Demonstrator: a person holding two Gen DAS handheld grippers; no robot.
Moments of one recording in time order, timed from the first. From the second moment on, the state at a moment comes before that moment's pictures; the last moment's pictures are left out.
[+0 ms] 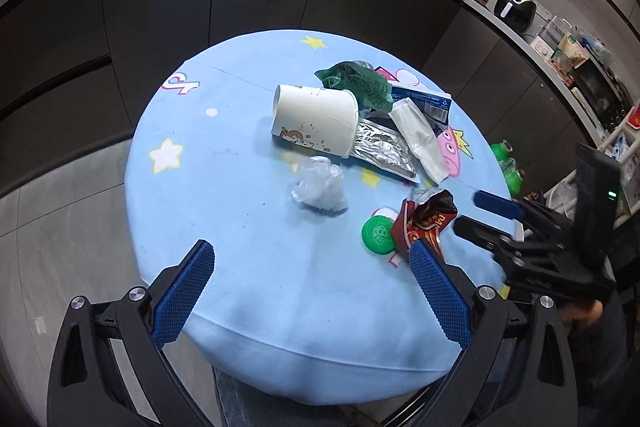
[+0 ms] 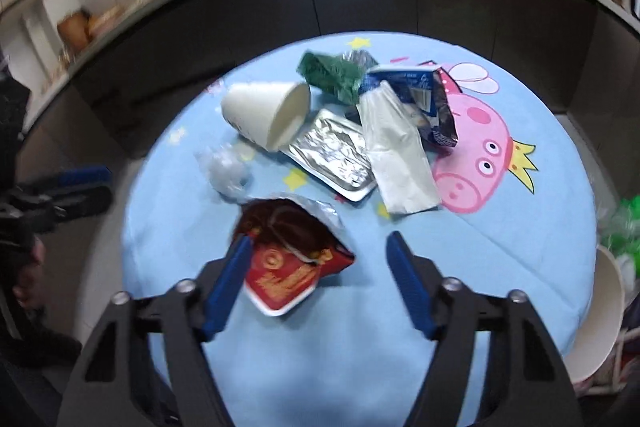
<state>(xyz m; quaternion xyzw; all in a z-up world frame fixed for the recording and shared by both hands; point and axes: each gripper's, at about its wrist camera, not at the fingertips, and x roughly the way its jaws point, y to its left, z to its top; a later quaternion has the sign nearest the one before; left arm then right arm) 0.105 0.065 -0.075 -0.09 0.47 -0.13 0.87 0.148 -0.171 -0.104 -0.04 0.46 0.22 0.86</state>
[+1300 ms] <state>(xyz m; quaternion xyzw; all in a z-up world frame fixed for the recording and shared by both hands) 0.187 0.024 -0.125 -0.07 0.52 -0.15 0.84 0.123 -0.206 -0.101 0.04 0.44 0.17 0.88</state>
